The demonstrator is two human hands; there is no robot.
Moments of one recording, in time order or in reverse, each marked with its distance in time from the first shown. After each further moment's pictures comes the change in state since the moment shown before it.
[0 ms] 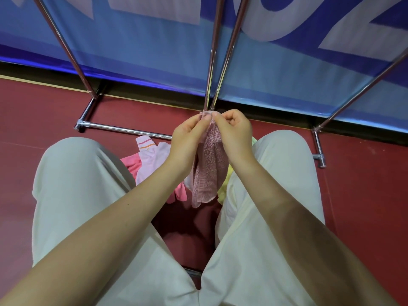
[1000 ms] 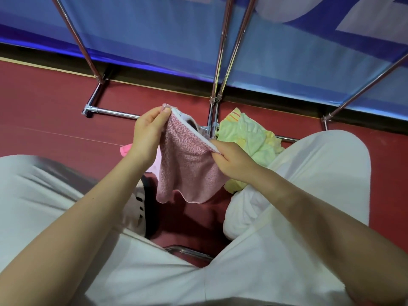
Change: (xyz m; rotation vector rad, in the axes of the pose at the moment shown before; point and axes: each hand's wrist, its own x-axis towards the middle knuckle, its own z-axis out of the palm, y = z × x) left_hand -0.012 0.016 -0.095 0.230 0.134 0.022; right_hand -0.045 0.047 -0.013 -0.543 -0.752 -0.296
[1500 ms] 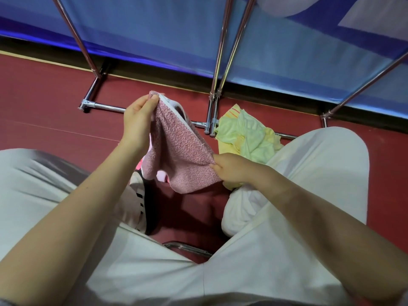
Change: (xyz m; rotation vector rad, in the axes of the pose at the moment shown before) left_hand 0.018 0.001 -0.010 -0.128 0.141 -0.046; right_hand 0.003 0.016 0.013 -0.321 -0.417 0.198
